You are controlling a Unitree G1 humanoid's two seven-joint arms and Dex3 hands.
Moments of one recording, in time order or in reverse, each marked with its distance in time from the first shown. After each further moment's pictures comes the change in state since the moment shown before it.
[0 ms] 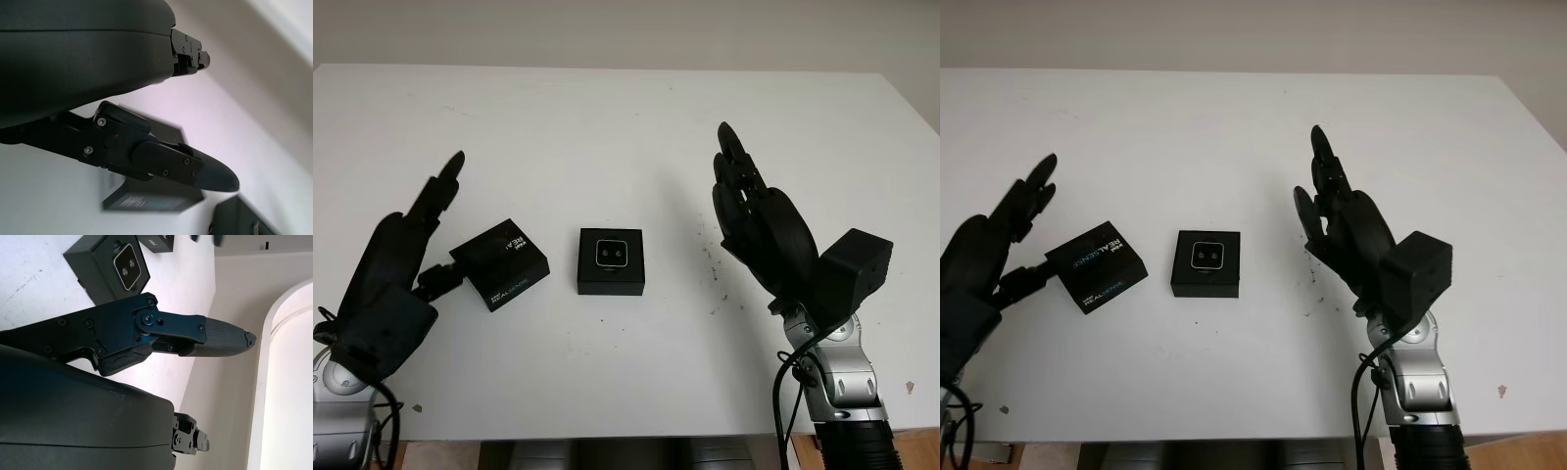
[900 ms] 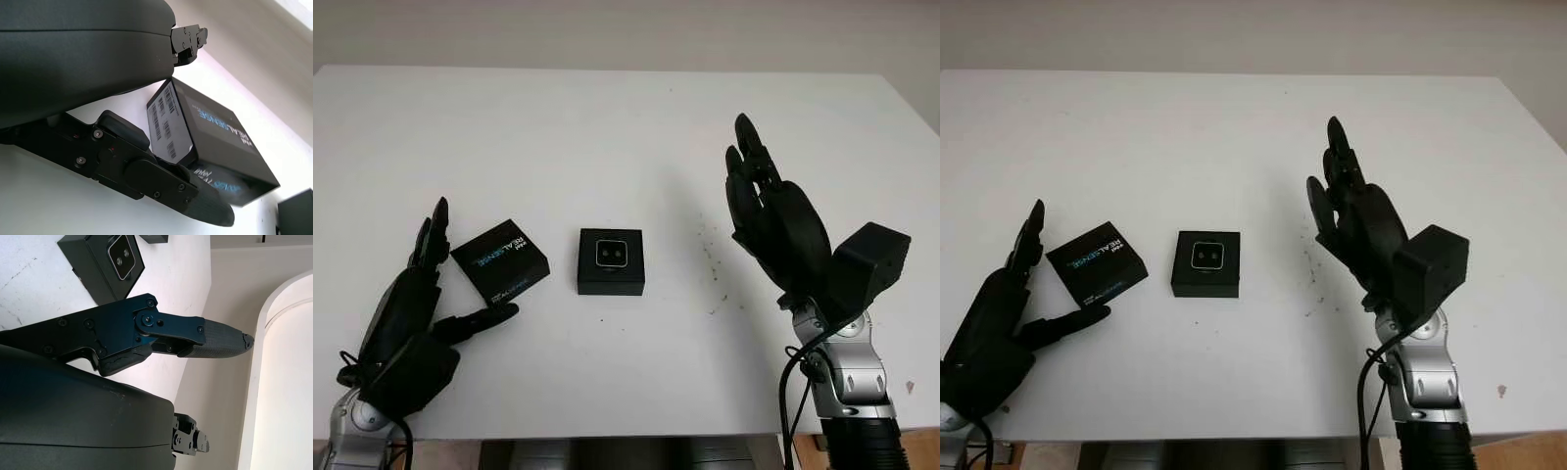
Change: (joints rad) left arm -0.026 -0.069 -0.089 0.342 0.173 -0.257 0.315; right arm -0.007 -0.010 -0.030 -0.009 0.002 -0.004 0.002
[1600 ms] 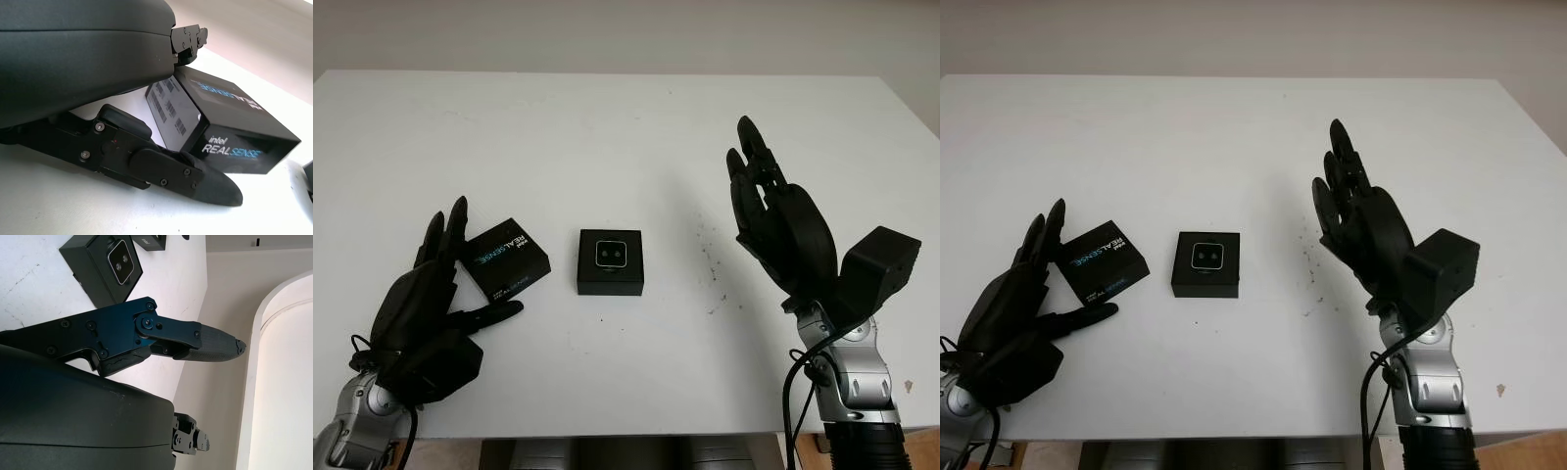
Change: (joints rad) left arm -0.050 0.105 -0.092 0.069 0.114 -0.041 0.016; right arm 0.017 0.000 -0.006 -0.012 0.016 0.001 0.016
